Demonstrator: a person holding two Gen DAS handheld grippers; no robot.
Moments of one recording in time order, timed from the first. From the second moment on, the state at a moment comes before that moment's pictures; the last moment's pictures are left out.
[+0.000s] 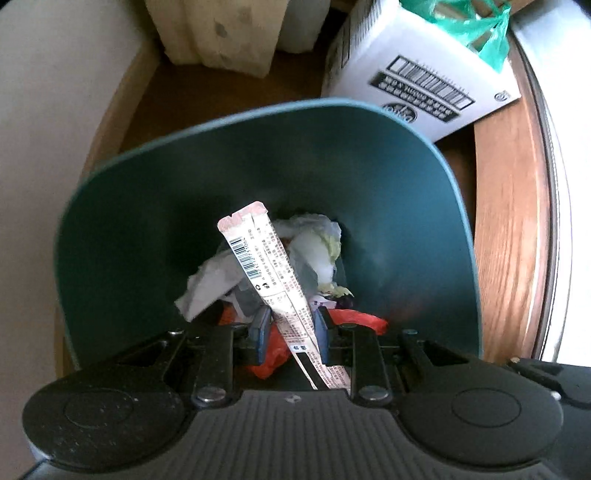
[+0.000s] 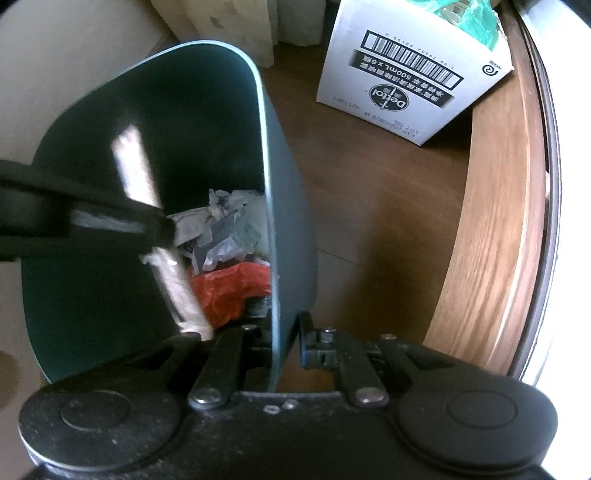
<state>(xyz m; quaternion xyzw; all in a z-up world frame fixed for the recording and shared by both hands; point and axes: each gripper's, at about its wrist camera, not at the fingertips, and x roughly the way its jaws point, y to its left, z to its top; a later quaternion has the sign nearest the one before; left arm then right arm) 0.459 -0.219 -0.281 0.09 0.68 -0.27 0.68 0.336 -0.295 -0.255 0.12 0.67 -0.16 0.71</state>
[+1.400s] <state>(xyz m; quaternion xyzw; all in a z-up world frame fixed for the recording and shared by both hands) 0.419 -0.038 -0.268 0.08 0.58 -0.16 0.79 0.330 -0.353 -0.262 0.16 0.66 -0.21 0.70</state>
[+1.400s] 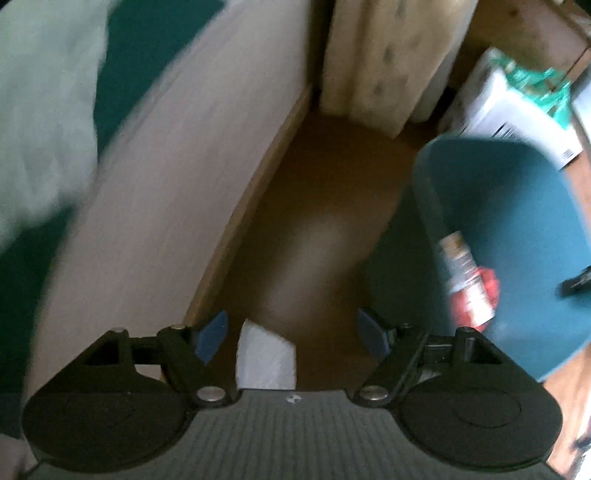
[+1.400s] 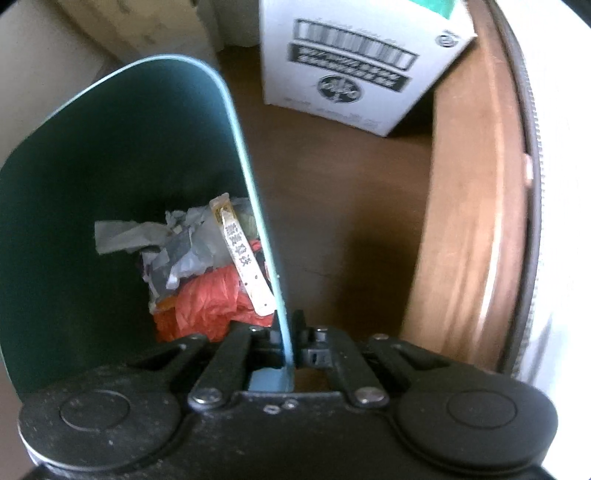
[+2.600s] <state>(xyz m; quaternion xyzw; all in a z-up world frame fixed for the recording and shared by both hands) 0.423 -0.009 -0.537 0.16 0.68 -0.15 0.70 0.311 -0.339 -0.281 0.14 0.67 -0.17 0.71</state>
